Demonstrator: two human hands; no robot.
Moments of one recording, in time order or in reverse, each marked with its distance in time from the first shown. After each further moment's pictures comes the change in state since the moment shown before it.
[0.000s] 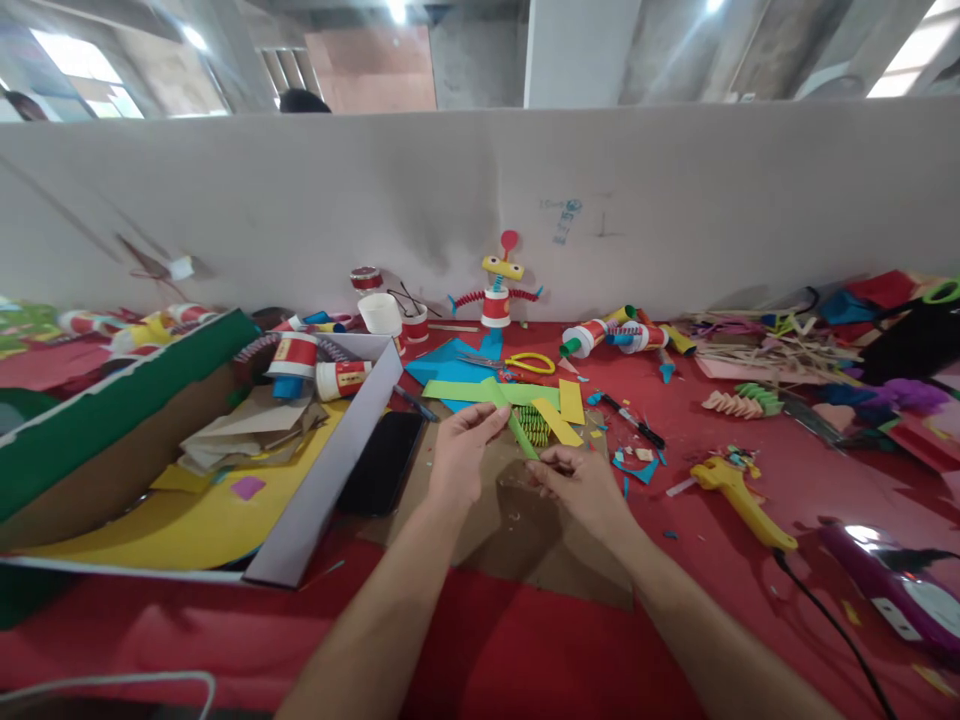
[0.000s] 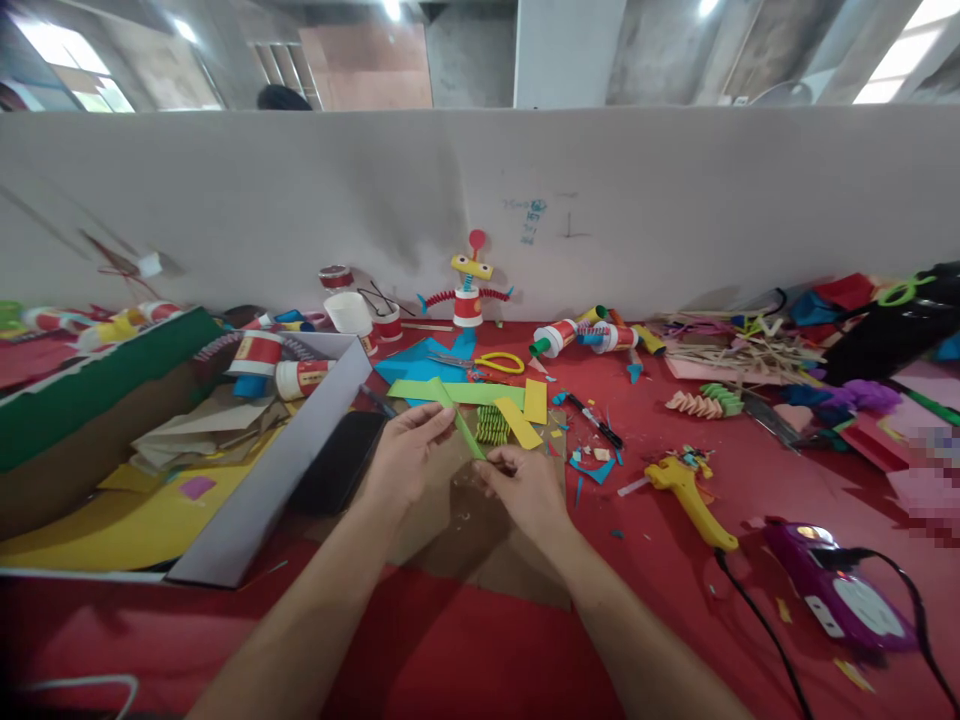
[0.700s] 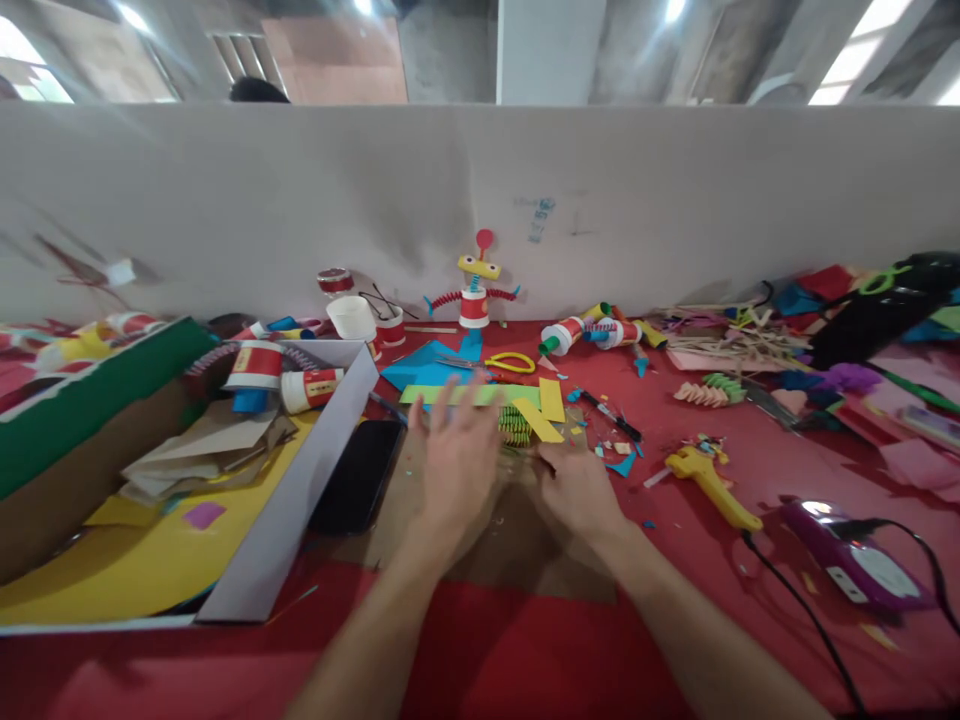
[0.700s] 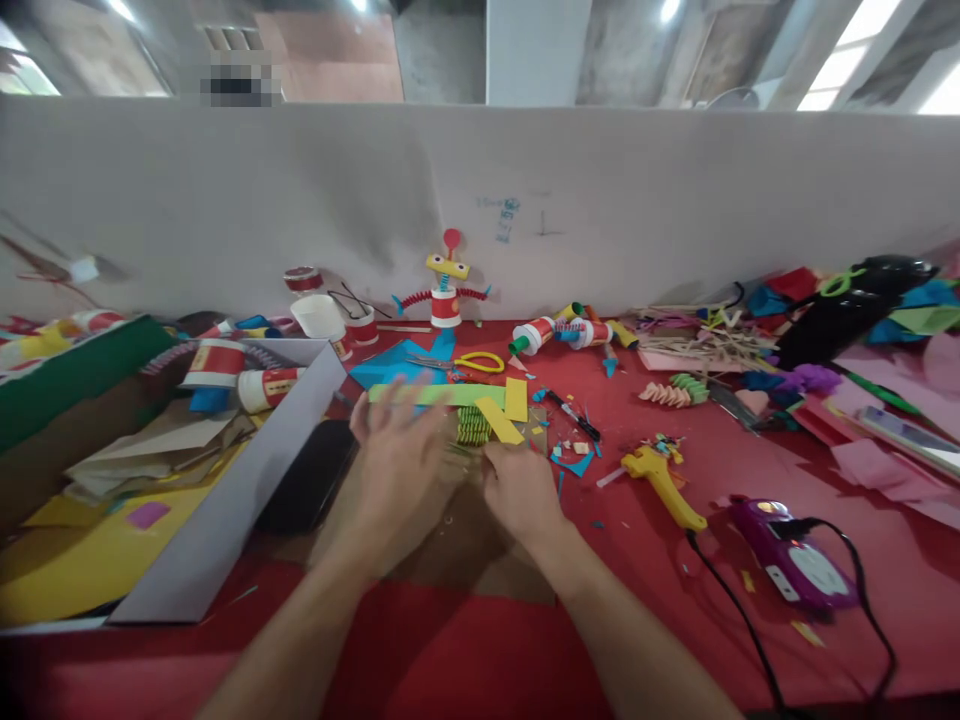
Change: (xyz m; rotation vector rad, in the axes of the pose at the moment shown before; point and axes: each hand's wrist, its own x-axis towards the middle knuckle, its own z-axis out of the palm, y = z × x) left_hand -0.009 -0.008 -0.002 0.983 -0.049 0.623; right_hand -0.002 -0.005 -0.013 -0.762 0.158 -0.233
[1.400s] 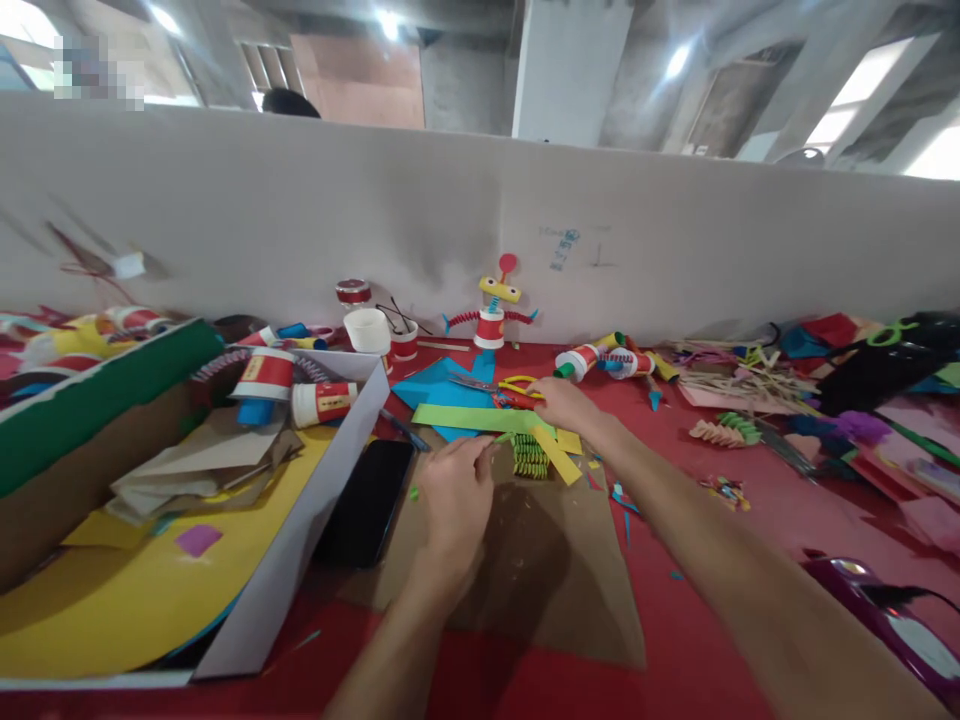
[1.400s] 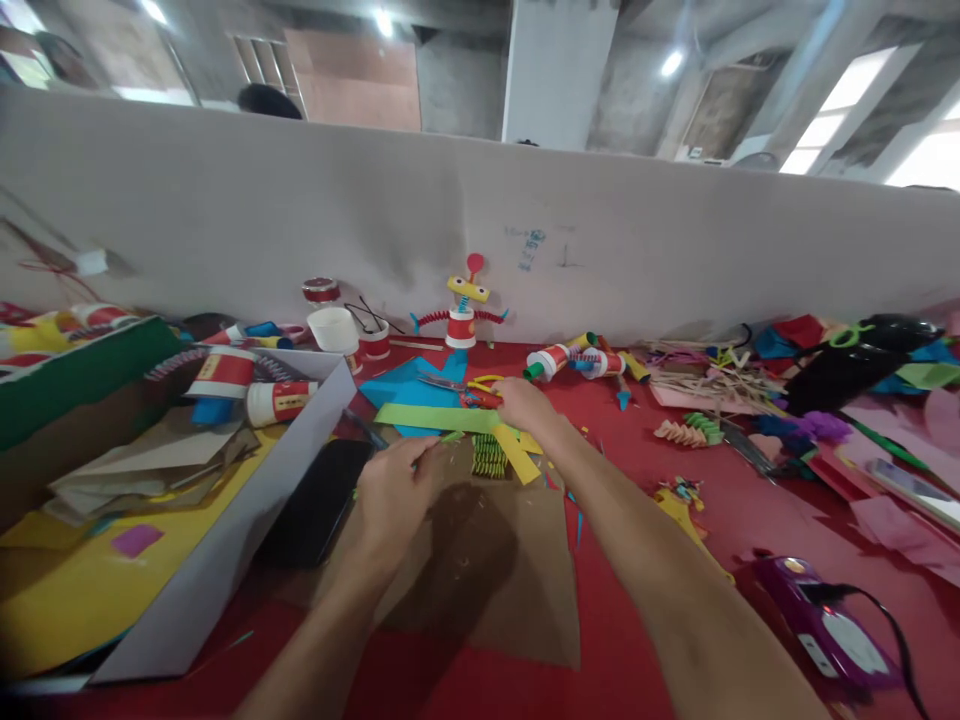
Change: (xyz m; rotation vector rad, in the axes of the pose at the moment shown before) left_hand 0.011 -0.020 -0.021 0.362 0.002 -0.067; right_hand 0.156 0.026 -0.002 -0.323 -0.295 -0.107
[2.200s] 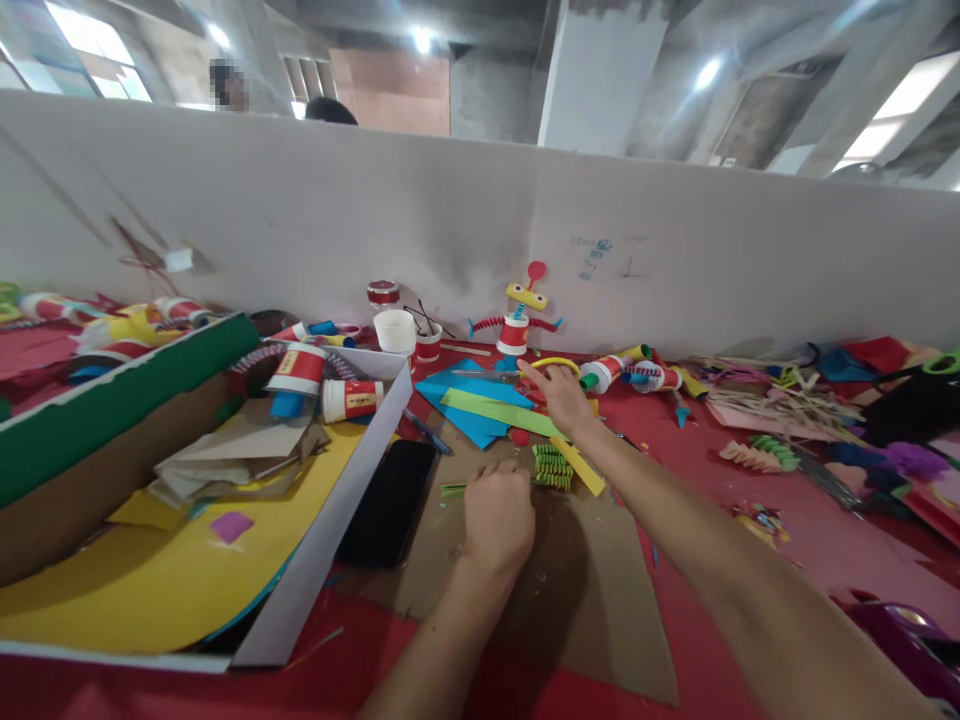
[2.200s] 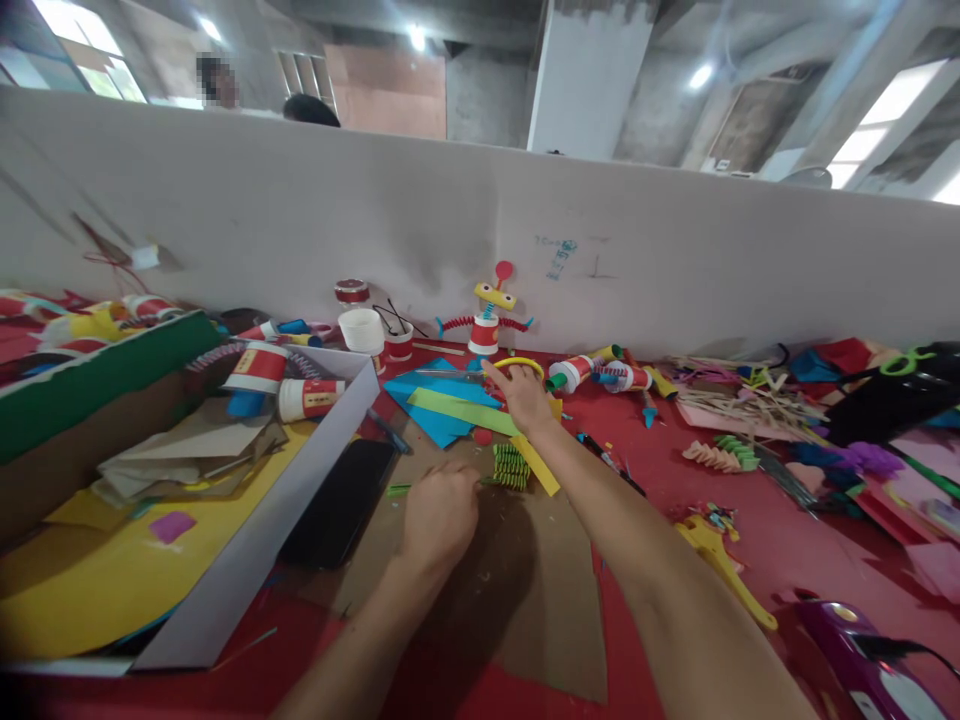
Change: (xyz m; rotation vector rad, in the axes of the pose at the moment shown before) left_hand -0.007 0.007 0.015 0.269 -0.323 0.103; right_hand 0.039 -0.008 0.037 -0.096 0.369 -0.156
